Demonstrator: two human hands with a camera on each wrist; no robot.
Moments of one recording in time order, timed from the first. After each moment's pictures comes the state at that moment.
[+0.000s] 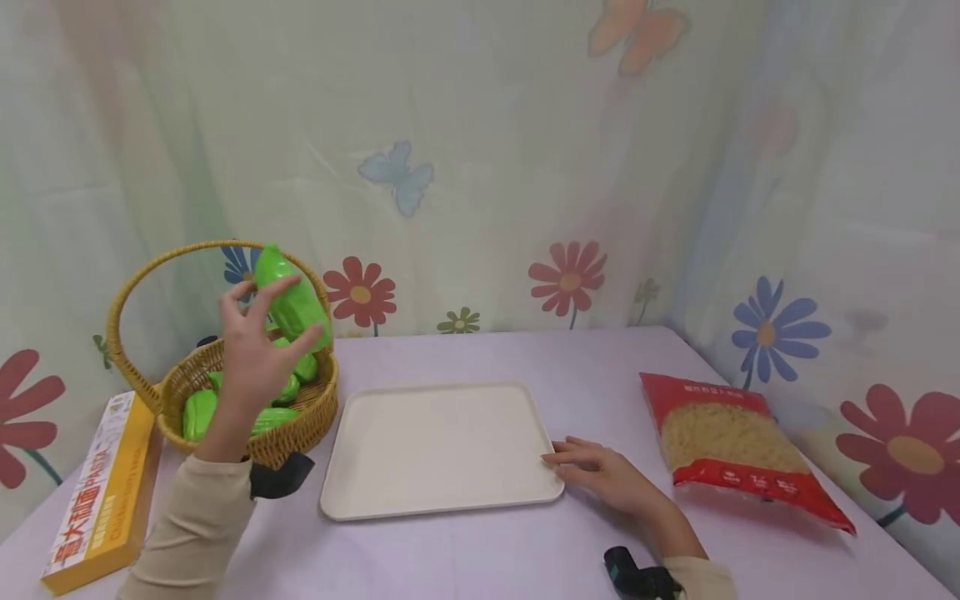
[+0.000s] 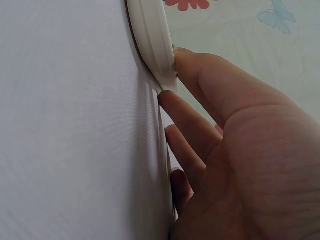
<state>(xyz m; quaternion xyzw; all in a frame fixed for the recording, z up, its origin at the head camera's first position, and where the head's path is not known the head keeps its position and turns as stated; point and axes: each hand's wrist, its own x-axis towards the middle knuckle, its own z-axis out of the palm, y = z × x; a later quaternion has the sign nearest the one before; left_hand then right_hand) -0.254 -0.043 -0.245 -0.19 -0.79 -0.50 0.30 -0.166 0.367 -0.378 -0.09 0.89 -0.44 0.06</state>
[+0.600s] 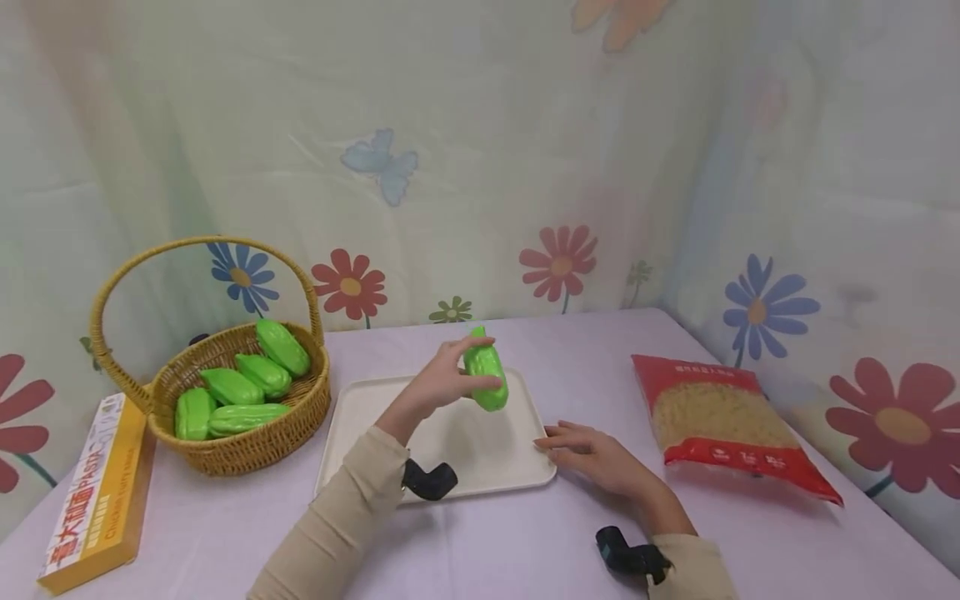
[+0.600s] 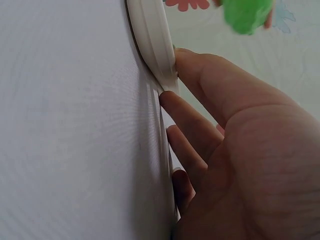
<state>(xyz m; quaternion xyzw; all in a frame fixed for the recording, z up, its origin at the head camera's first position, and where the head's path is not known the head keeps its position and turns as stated) -0.267 0.129 -0.301 -0.25 -0.80 -0.54 -0.12 -0.164 0.366 -0.374 -0.08 0.90 -0.43 0.06</state>
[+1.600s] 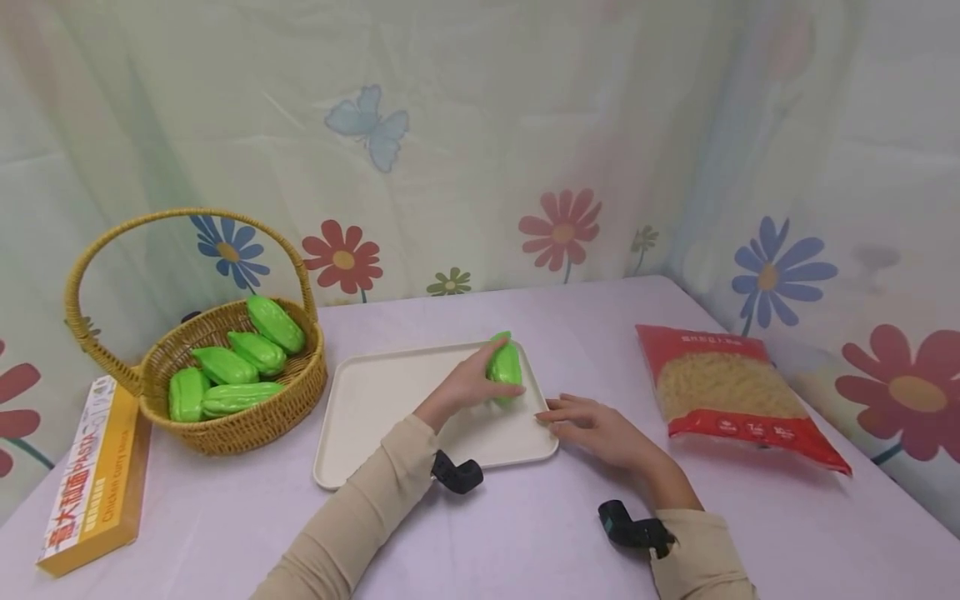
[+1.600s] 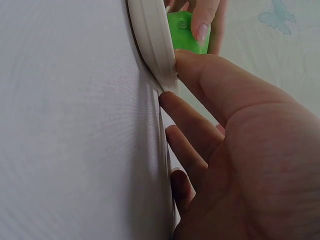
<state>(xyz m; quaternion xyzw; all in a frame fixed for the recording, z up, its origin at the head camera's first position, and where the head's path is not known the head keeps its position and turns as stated) -0.282 0.168 -0.358 -0.24 -0.86 -0.43 -0.14 -0.166 0.367 -0.370 -0.09 0.91 -0.41 0.05</state>
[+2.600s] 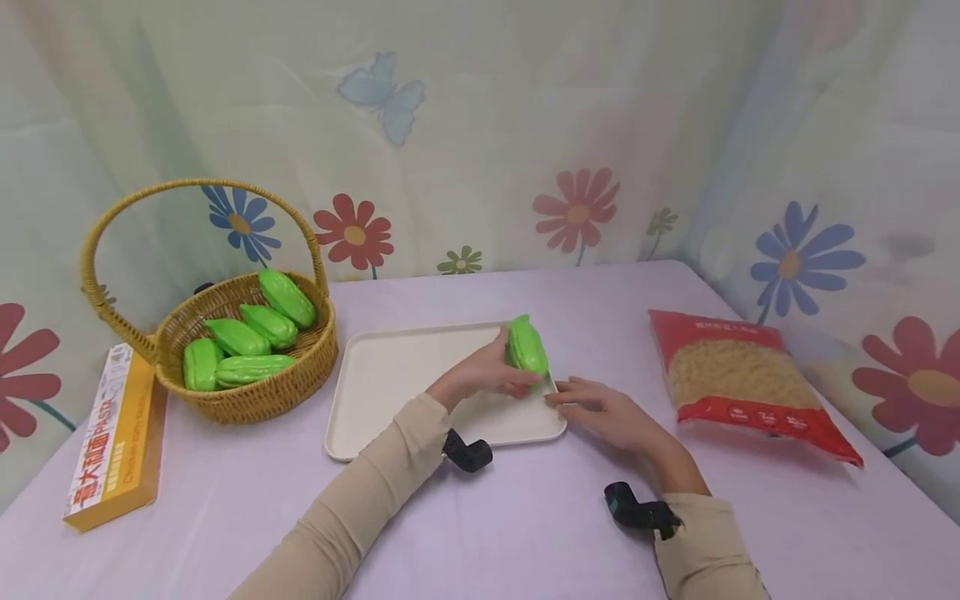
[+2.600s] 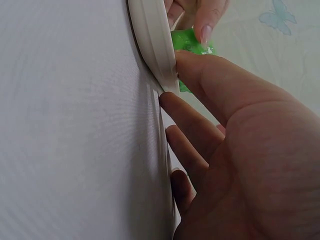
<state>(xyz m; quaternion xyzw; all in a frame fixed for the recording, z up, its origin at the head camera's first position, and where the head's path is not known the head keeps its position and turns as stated) -0.281 0.171 -0.359 -0.22 -0.76 -0.54 -0.27 -0.170 0.365 -0.368 -0.08 0.92 -0.39 0.06</state>
